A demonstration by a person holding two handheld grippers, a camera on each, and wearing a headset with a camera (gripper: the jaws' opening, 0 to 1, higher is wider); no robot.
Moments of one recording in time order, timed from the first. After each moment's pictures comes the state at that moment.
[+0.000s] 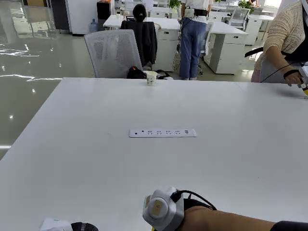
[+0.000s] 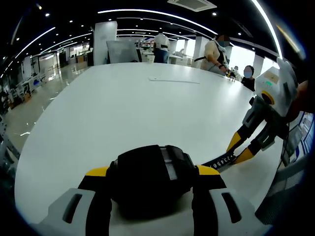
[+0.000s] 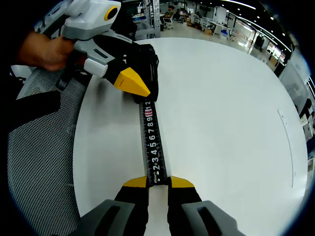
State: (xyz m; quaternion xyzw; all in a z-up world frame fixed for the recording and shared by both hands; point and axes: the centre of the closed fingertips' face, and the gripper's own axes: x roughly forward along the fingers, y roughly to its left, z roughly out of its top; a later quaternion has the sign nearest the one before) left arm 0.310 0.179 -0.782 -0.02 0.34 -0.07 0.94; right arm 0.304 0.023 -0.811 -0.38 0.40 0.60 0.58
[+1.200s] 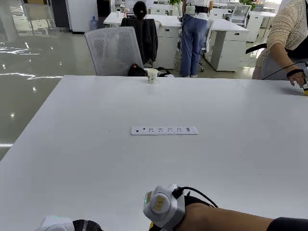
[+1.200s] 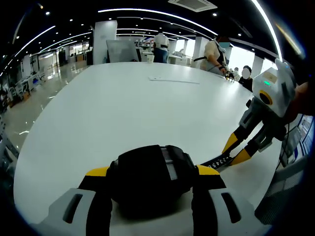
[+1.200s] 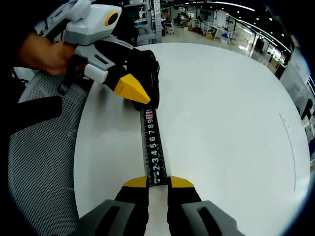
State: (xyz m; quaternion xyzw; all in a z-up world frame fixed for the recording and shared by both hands) left arm 0.311 0.180 -0.782 -0.03 0.34 -0.08 0.94; right arm 0.304 0.033 -0.811 -0.36 0.39 0.62 0.58
